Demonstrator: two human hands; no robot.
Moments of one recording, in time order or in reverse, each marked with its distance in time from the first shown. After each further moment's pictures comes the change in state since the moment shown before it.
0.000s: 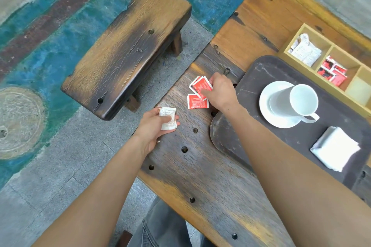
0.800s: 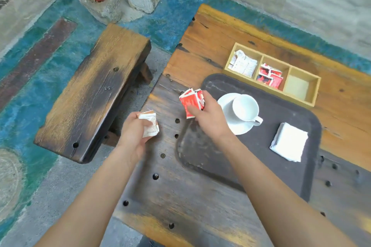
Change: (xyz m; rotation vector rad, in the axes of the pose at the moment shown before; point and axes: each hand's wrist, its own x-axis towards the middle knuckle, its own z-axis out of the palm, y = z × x) left_hand -0.015 0.057 0.083 -0.006 0.061 0.138; right_hand -0.071 0.038 -0.085 0.705 0.140 0.018
